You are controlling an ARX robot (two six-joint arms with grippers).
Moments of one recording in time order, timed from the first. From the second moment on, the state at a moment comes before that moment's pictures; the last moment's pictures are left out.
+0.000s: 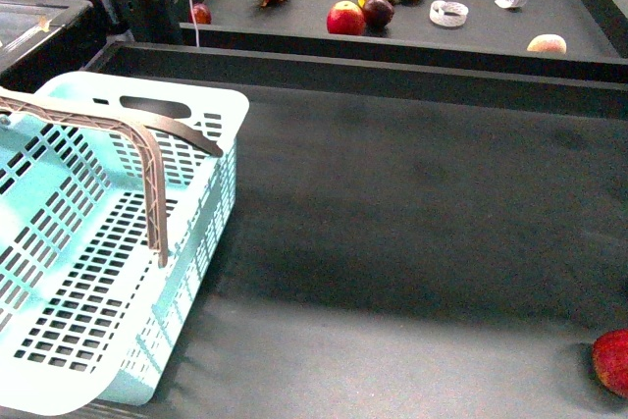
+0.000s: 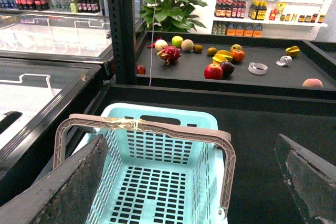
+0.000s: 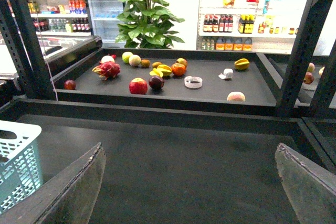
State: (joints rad) left arm 0.00 0.01 0.02 0.00 0.00 -0.01; right arm 0.00 0.00 0.01 0.00 -0.01 0.00
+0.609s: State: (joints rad) left arm 0.00 0.01 0.02 0.00 0.00 -0.01; right arm 0.00 0.00 0.01 0.00 -0.01 0.00
